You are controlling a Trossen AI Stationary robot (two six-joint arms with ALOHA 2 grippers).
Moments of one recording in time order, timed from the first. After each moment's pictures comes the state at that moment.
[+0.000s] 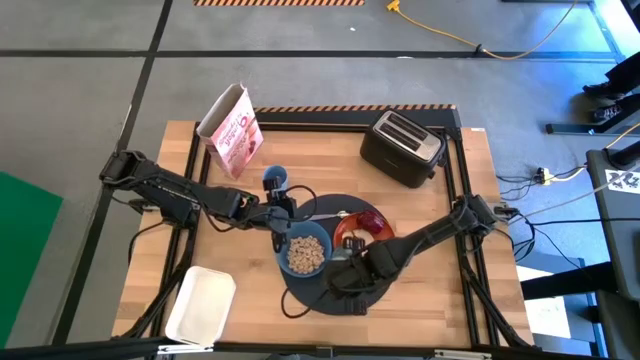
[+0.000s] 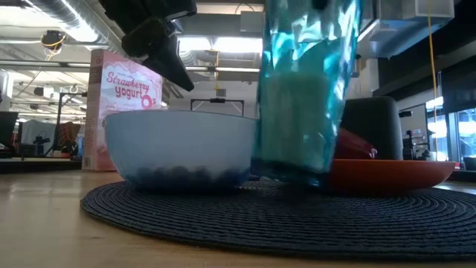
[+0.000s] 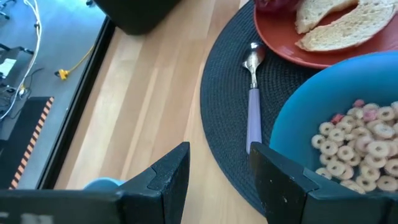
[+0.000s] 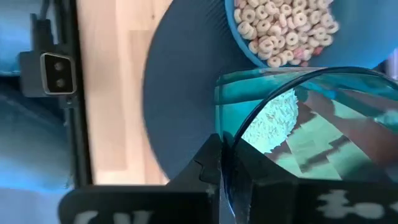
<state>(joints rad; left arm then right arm) -0.22 1.43 0.98 -0.48 -0.60 -0.11 0.49 2.05 2.02 -1.25 0.06 0.48</state>
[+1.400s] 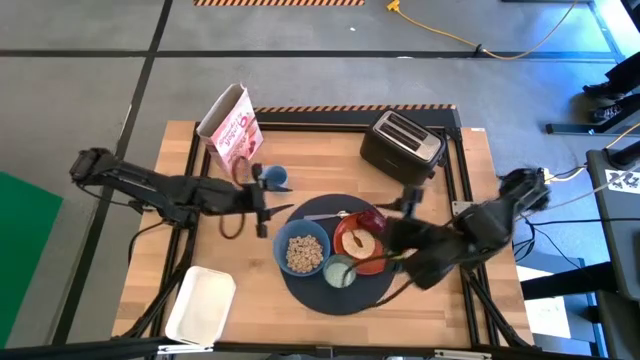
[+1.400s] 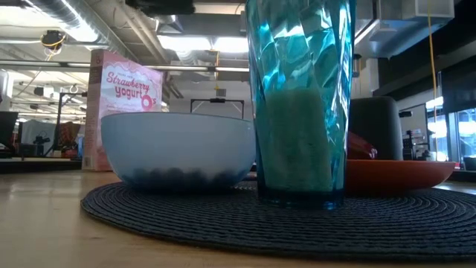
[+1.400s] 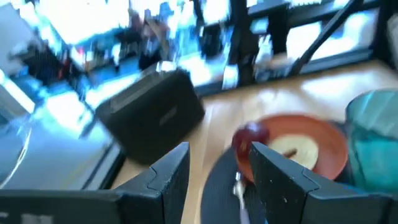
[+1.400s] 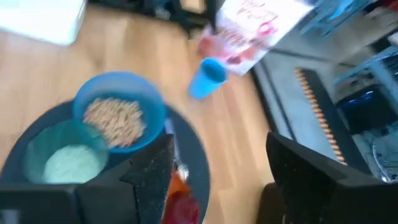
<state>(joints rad) -0.21 1.05 0.76 0.02 -0.47 0.20 0.62 1.67 2.01 -1.37 0.82 0.39</state>
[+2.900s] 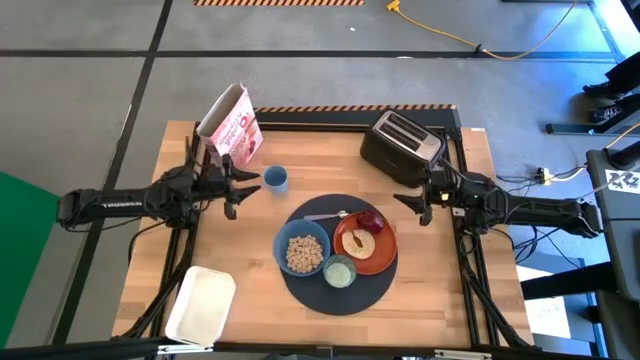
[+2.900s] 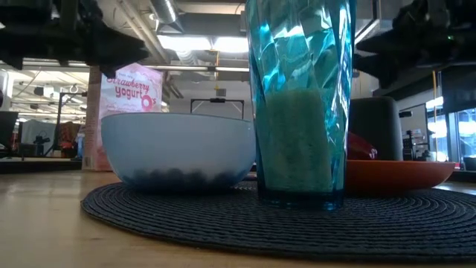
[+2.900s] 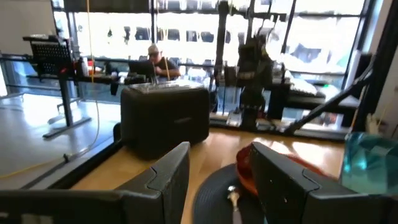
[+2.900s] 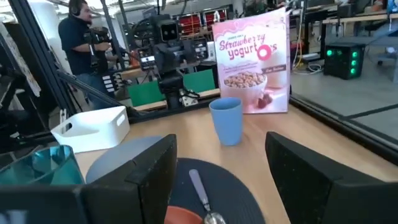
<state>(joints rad) 0.21 0.40 0.14 0.33 -0.02 -0.06 -0.16 0.41 0.17 0.24 -0.05 0.18</state>
